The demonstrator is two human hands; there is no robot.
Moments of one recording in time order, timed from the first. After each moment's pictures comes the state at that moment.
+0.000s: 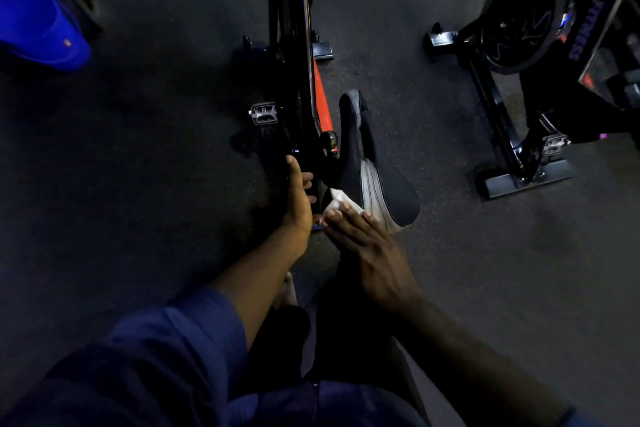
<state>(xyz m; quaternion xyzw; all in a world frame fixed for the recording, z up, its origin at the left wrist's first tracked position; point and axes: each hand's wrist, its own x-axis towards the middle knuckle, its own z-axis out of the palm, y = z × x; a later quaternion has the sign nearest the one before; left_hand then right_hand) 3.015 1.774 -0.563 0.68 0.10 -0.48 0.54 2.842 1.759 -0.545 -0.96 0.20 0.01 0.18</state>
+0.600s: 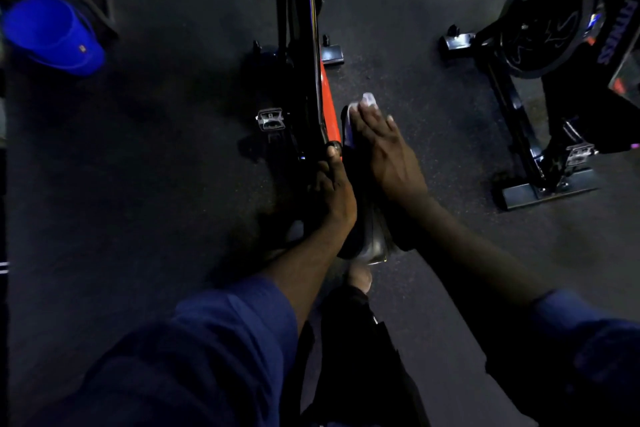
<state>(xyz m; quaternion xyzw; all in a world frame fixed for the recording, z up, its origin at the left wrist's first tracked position) 2.985 1.708 -0.549 0.81 0.00 -0.38 0.45 2.936 1.609 -0.545 -0.93 0.29 -0.05 0.21</state>
